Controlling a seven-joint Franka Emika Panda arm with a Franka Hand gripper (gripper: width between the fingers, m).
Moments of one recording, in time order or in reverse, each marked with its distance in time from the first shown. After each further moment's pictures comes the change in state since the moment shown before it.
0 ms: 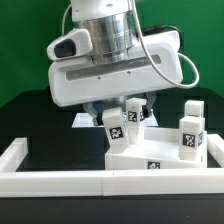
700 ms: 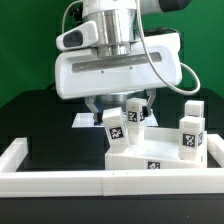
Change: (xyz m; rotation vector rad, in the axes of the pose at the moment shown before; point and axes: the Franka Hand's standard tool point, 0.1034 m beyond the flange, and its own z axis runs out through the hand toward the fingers) arm -0.012 0.000 0.001 -0.038 0.176 0.010
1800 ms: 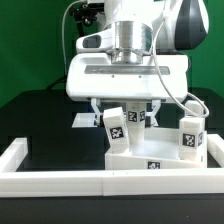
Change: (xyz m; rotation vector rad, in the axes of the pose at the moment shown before) arm -0.002 -0.003 0.012 -0.164 0.423 -0.030
